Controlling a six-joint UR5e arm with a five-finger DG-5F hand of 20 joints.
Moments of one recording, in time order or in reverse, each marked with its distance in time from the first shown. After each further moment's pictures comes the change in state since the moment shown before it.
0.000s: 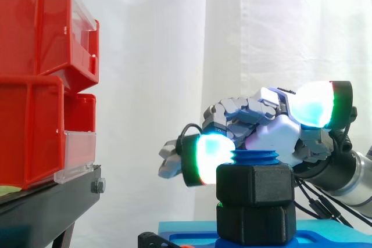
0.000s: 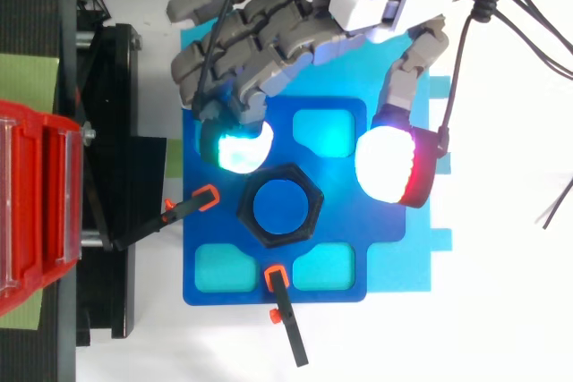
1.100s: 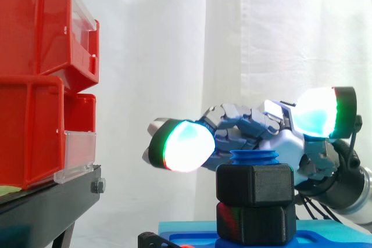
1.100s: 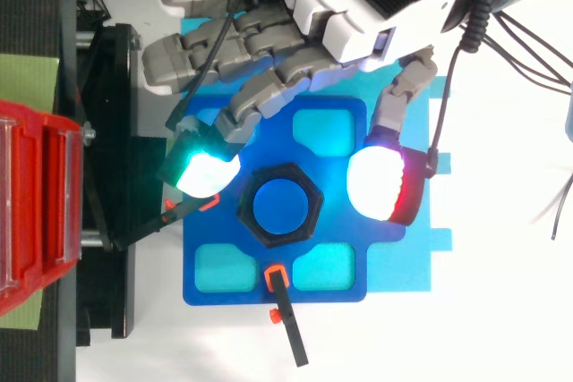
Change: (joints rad) arm 0.032 -0.010 -0.053 0.046 0.064 -0.006
